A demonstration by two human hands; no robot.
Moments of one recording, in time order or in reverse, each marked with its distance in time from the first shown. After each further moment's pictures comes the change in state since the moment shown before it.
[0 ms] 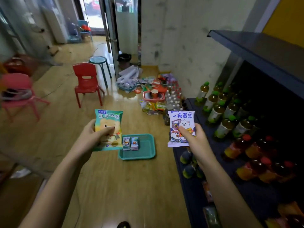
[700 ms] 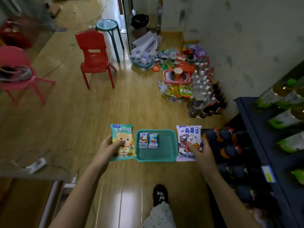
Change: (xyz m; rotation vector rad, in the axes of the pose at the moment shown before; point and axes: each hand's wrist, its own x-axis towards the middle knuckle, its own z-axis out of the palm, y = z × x) left_hand 0.334 -0.098 -0.053 -0.001 0.034 -0.308; right_hand 0.282 0.139 0.173 -0.105 -0.036 0.261
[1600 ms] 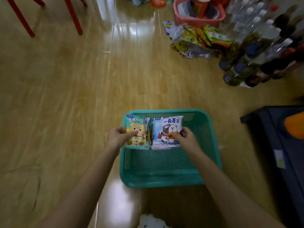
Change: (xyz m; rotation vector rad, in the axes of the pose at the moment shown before) left_hand 0.569 -0.407 0.058 0.143 0.041 -0.193; right_hand 0.446 0.487 0.208 -0.162 -0.132 0.260
